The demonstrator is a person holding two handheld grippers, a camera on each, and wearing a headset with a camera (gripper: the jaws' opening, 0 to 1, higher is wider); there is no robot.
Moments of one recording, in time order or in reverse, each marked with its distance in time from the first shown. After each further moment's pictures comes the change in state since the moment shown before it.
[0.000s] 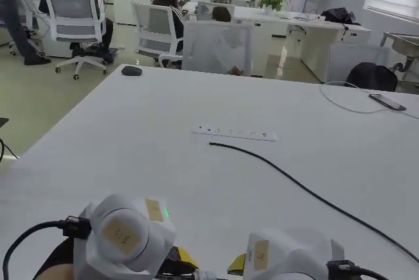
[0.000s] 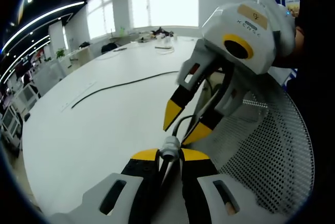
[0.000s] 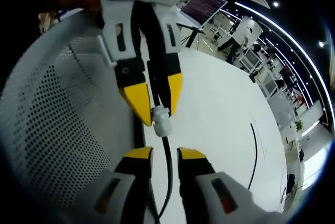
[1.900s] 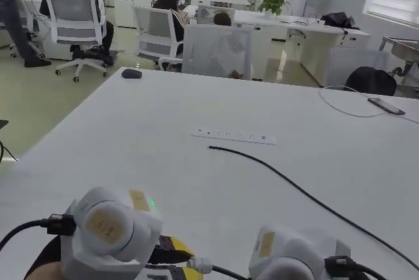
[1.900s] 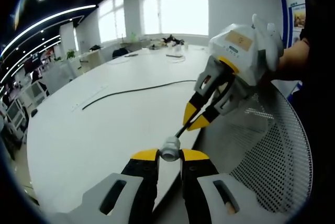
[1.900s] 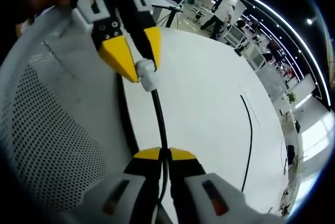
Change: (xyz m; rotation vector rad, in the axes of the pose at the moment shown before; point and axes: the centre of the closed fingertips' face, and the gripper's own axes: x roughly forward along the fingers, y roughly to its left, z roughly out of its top) left arm -0.014 0.023 0.011 -0.046 -0.066 0.084; right arm -0.007 -0.022 -0.040 0.162 0.147 -0.102
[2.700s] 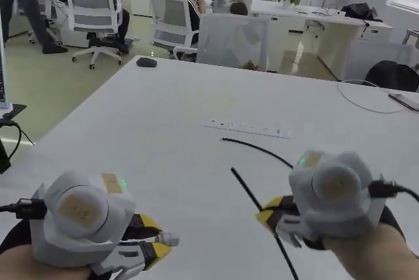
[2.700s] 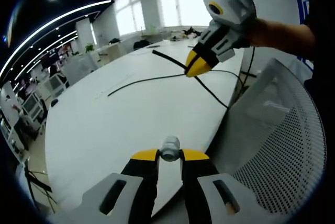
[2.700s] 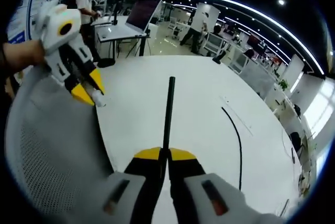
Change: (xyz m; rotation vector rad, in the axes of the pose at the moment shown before) left arm -0.030 0.047 -0.037 -0.018 0.074 0.178; right arm -0.018 -0.093 0.061 0.180 -0.213 -0.054
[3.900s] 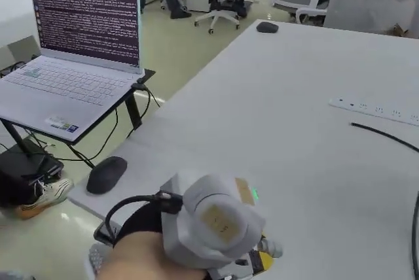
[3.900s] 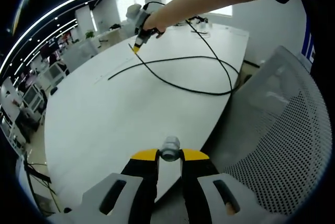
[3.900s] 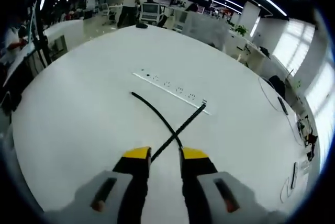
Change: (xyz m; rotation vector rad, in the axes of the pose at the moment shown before) left arm 0.010 0.004 -0.025 -0.024 0.121 -0.003; right arm 0.156 -0.273 -0.095 0.423 0.270 -0.300
